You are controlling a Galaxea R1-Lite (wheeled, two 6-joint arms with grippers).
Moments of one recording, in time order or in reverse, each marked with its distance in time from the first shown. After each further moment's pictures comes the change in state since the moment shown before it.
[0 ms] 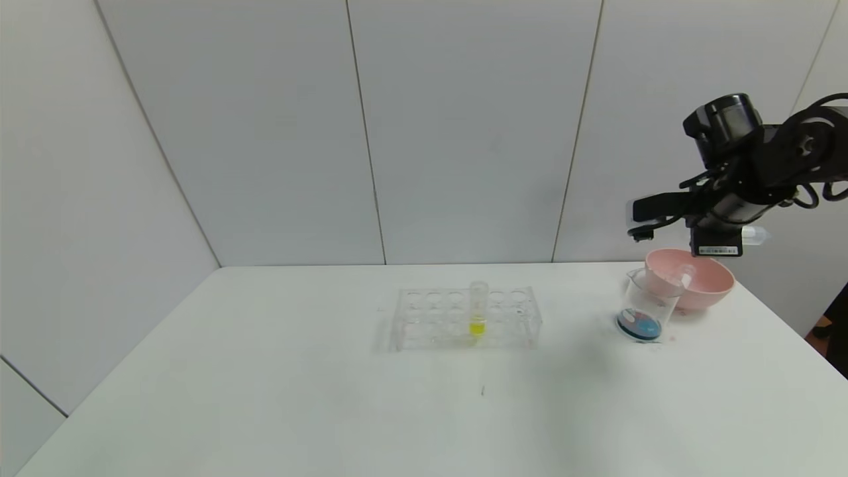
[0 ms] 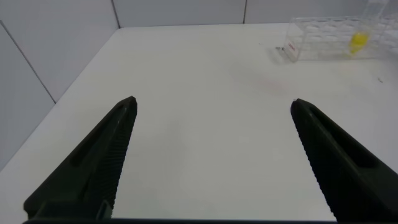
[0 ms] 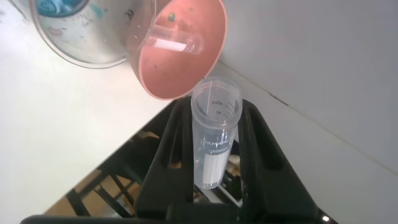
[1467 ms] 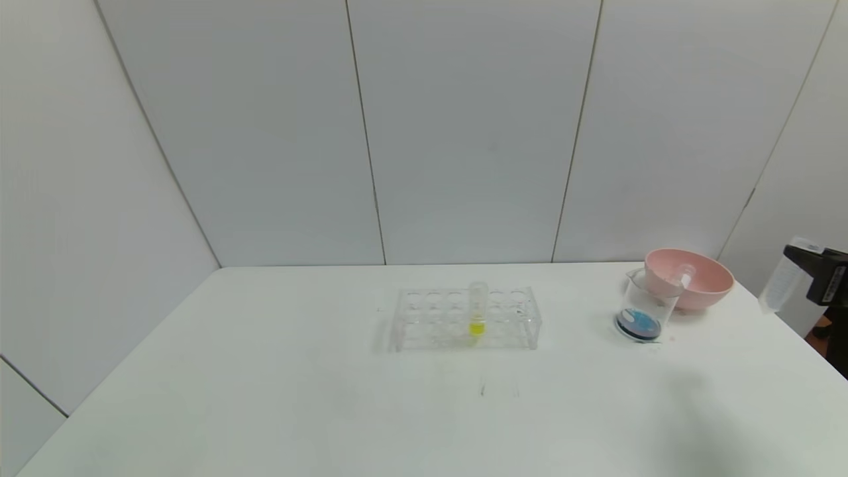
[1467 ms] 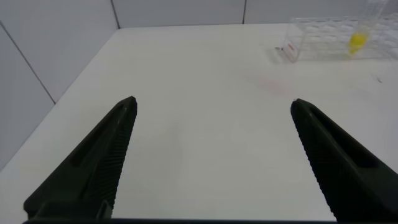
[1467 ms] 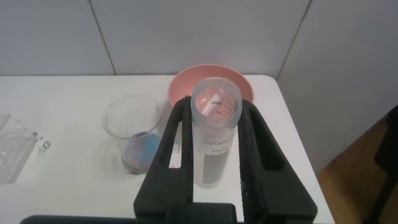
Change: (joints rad) left arm 0.000 0.000 0.000 0.000 0.000 0.000; right arm -0.406 -0.560 1.354 -1.470 0.662 1.272
